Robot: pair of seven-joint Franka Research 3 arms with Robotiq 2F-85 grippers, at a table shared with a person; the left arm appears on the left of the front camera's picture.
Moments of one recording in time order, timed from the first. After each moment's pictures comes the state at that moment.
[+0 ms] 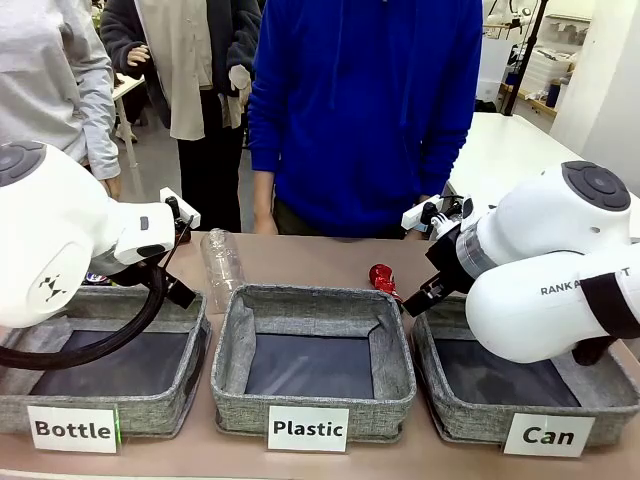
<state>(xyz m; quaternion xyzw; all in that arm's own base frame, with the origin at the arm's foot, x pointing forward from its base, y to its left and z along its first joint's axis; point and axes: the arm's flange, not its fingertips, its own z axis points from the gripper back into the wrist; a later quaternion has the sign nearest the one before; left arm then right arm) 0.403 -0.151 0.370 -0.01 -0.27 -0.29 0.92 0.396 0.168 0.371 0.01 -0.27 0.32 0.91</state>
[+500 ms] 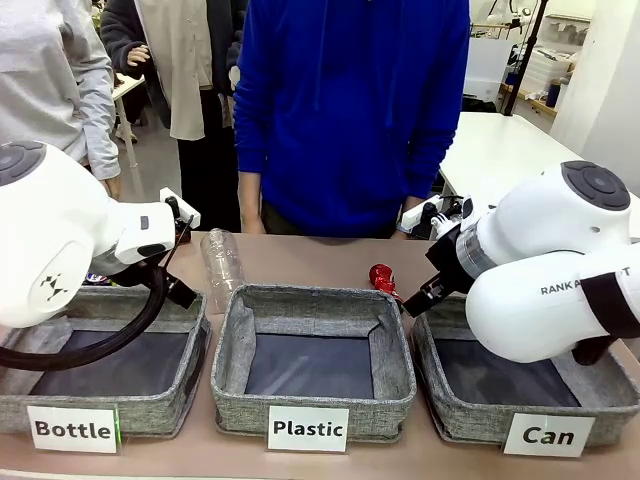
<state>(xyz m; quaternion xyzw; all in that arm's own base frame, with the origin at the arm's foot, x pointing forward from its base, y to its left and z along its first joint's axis) 0.402 -0.155 0.370 -0.02 -0.26 -0.29 0.92 0.395 0.169 0.372 0.01 -0.27 0.32 0.91</state>
